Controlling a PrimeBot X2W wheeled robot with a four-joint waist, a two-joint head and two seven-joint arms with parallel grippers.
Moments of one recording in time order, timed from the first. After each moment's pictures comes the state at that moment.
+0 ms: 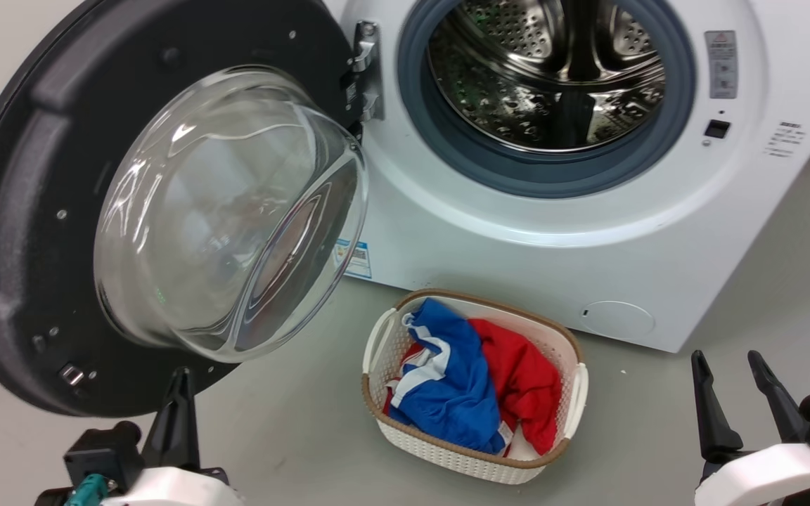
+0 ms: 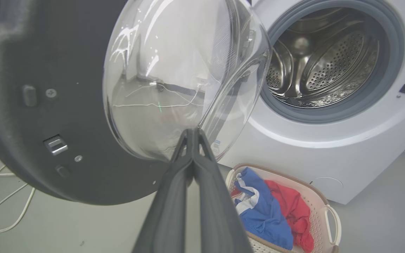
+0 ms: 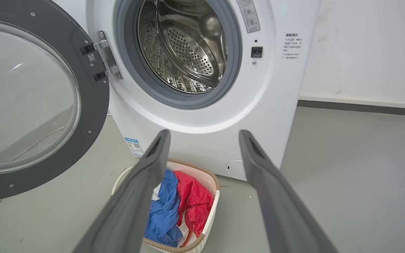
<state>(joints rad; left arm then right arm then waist) 0.08 0.40 -0.30 -0.07 -0.55 0.34 -0.19 0.10 -0.05 -0.11 -0.06 0.16 0.13 0.02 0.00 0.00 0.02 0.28</state>
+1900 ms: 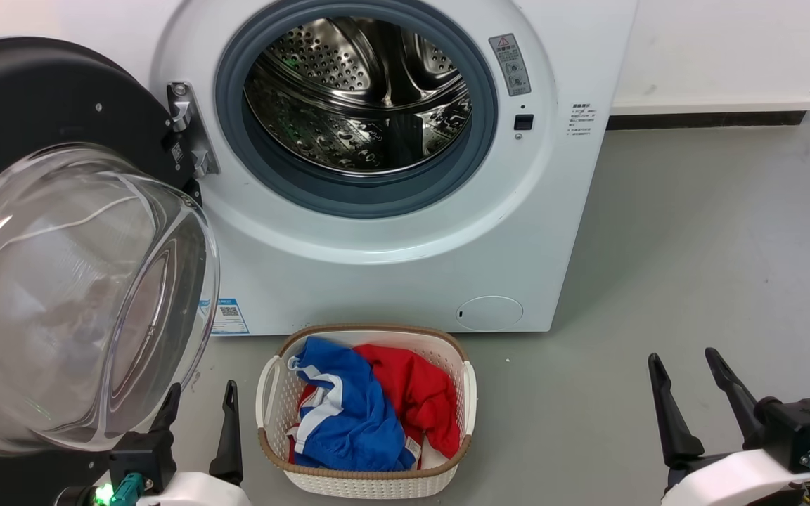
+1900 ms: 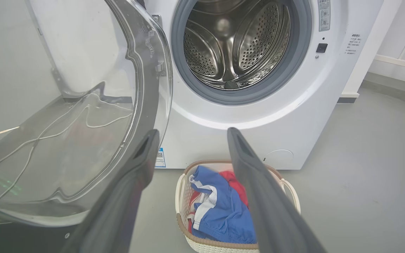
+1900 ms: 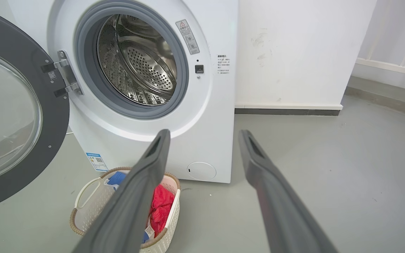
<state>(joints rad) 0.01 0.38 -0.36 0.14 -0.49 0.29 -0.25 0.12 -0.05 -0.01 -0.10 0.11 0.13 0.01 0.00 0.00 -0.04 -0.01</state>
